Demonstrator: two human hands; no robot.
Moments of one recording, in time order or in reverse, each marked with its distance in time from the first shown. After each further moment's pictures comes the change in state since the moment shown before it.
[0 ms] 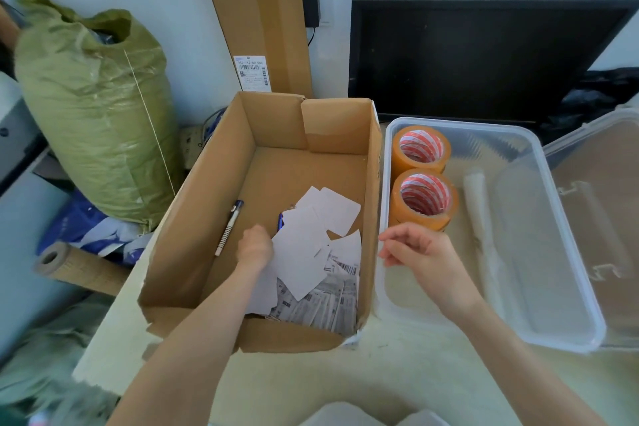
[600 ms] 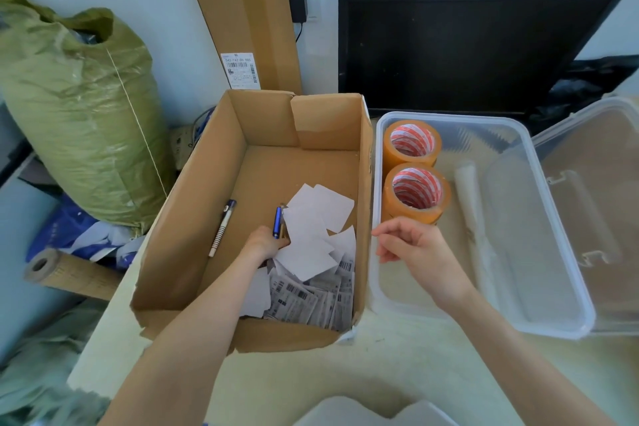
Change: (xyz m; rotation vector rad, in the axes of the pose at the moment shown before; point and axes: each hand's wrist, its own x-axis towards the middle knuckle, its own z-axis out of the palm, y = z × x) left_hand 0.008 0.012 0.008 -0.200 -0.248 0.042; right_hand 0.000 -0.003 -0.001 -0.007 -0.009 0.052
